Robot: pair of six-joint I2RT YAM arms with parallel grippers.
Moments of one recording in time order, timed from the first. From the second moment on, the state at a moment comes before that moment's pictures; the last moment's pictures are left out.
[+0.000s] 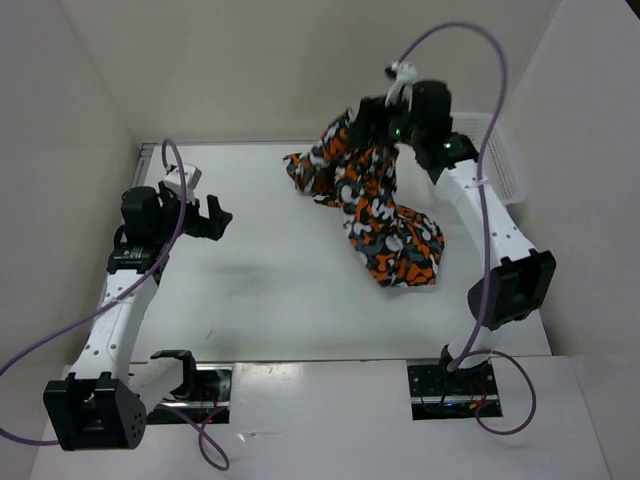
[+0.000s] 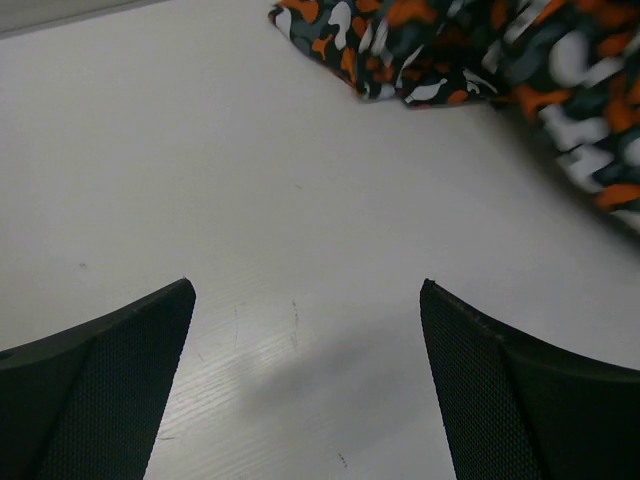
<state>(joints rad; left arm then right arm) 0.07 1.01 0.87 -0.21 0.47 0.07 0.30 1.67 1.90 -0.36 -0.35 0.16</state>
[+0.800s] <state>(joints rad) 0.06 1.83 1.46 -0.43 0.40 0.07 0.42 2.20 1.95 -0.35 -0.01 -0.12</state>
